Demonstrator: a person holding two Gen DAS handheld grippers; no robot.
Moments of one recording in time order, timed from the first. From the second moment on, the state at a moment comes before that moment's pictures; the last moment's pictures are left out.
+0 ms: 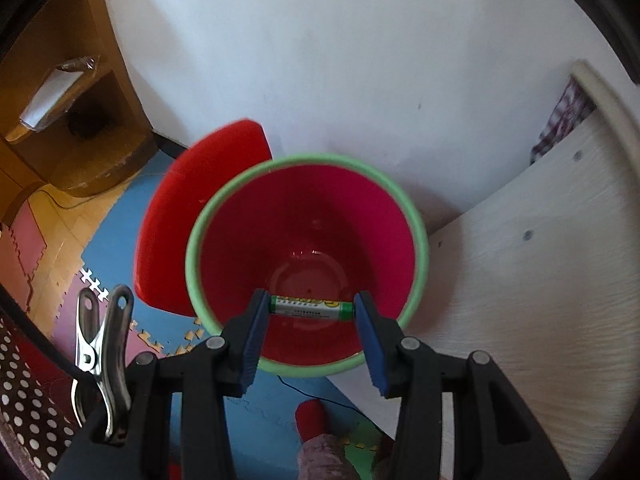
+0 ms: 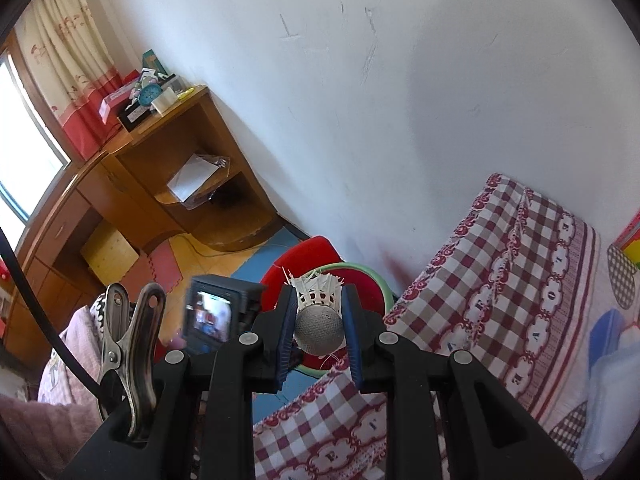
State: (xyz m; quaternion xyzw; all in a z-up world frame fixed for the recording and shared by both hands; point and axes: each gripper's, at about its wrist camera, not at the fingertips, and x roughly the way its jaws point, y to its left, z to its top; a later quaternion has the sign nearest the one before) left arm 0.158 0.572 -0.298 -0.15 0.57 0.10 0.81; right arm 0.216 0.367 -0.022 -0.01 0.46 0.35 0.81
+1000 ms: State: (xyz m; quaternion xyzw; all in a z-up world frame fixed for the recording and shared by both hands) left arm 0.168 0.590 -0.367 -0.19 0.60 0.13 0.77; right arm 0.240 0.424 -0.055 -0.02 0.49 0.35 0.80
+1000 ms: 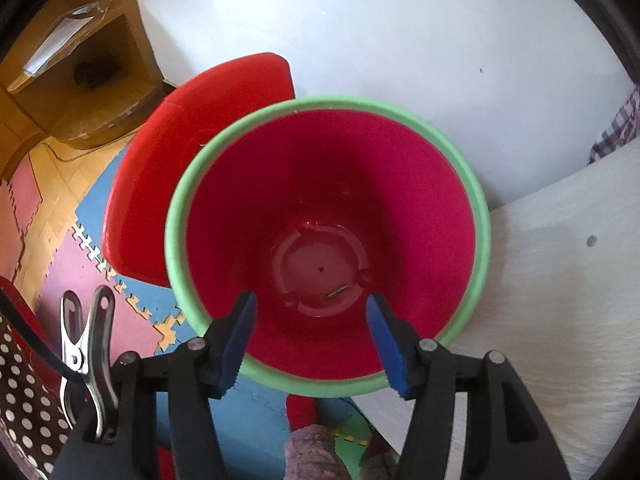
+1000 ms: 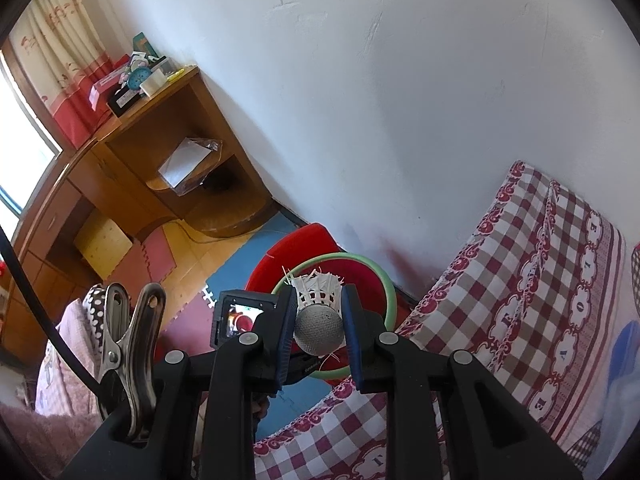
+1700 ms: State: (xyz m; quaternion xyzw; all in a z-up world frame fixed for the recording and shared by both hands) left arm 0.121 0.620 -0.274 -0.21 0.55 0.16 0.79; right arm 0.254 0.476 -0.100 -0.03 0.52 0.35 0.78
